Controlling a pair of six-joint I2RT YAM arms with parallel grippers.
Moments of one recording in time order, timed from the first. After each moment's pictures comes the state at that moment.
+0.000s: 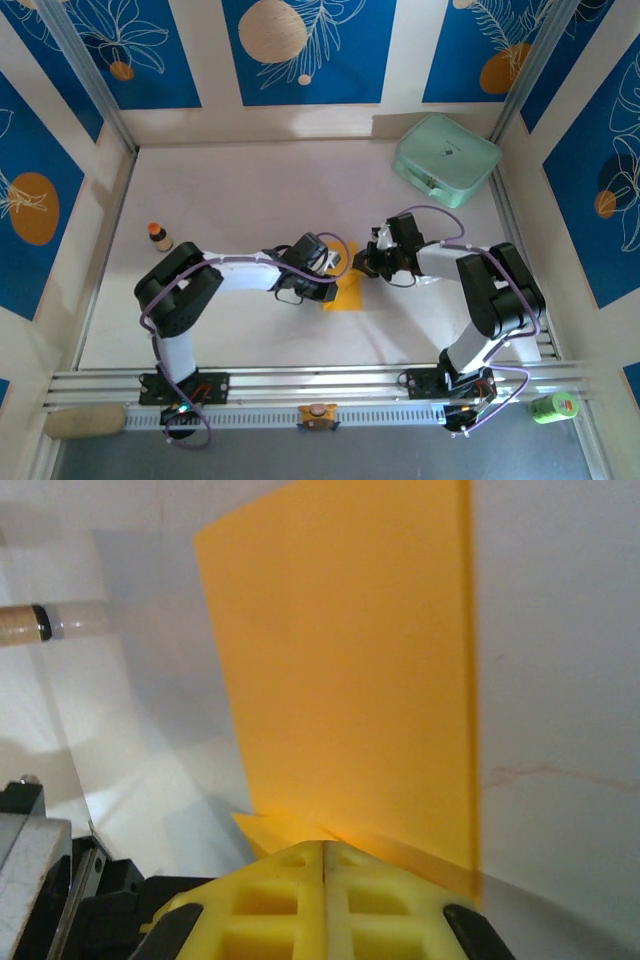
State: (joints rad) left arm -0.85 1.83 0.97 -0.18 0.38 -0.53; right arm 0.35 1.64 0.69 -0.05 -0.65 0.74
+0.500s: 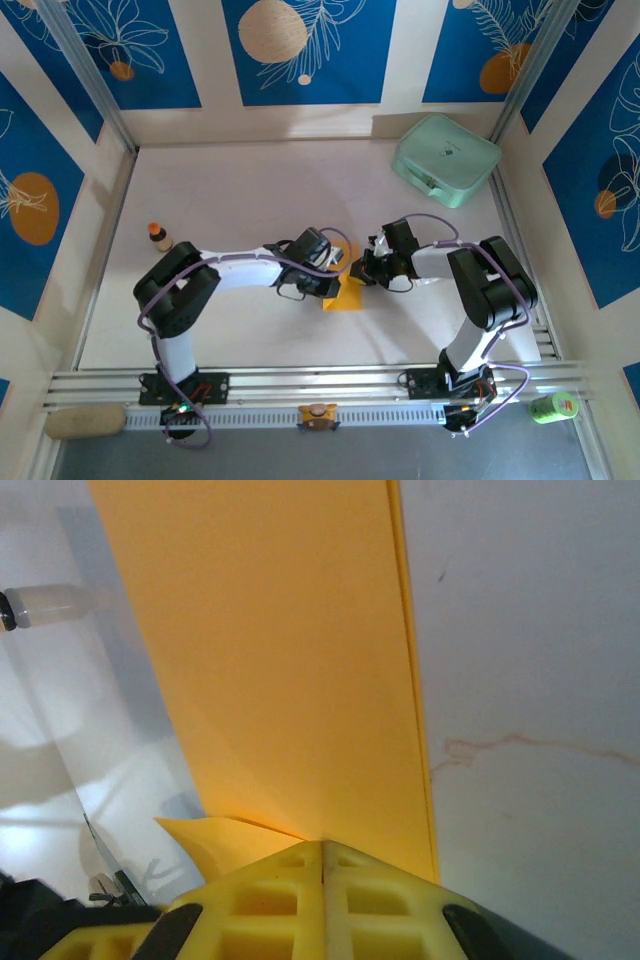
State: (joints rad) left arm -0.85 1.83 1.04 -0.24 0.40 -0.53; right arm 0.35 1.70 0.67 -0.02 -0.66 0.77
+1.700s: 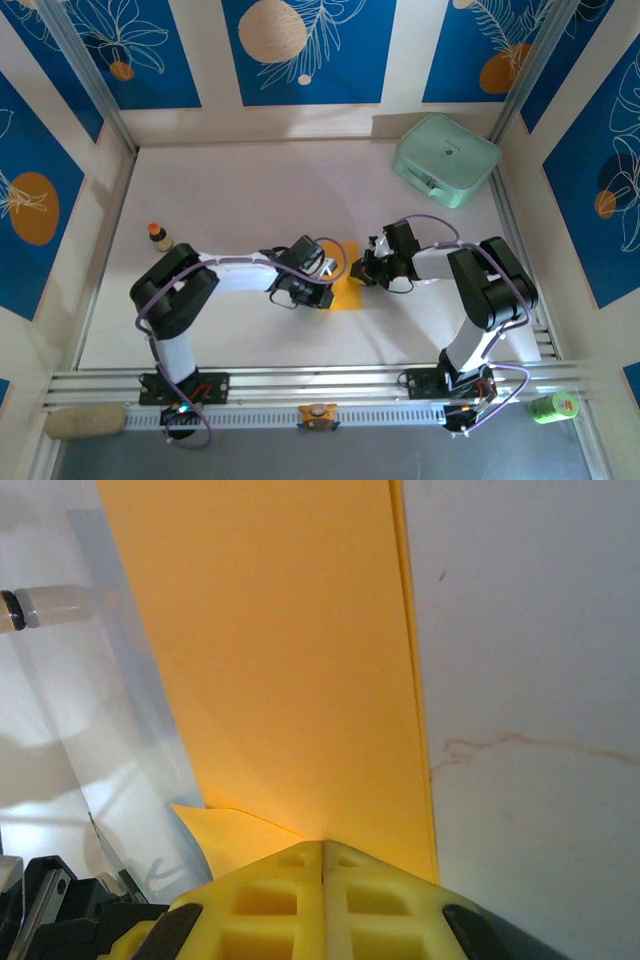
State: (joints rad) left arm -0.84 1.80 0.94 -0.27 0.46 -0.52; right arm 0.35 1.70 0.65 0.01 -0.67 0.78
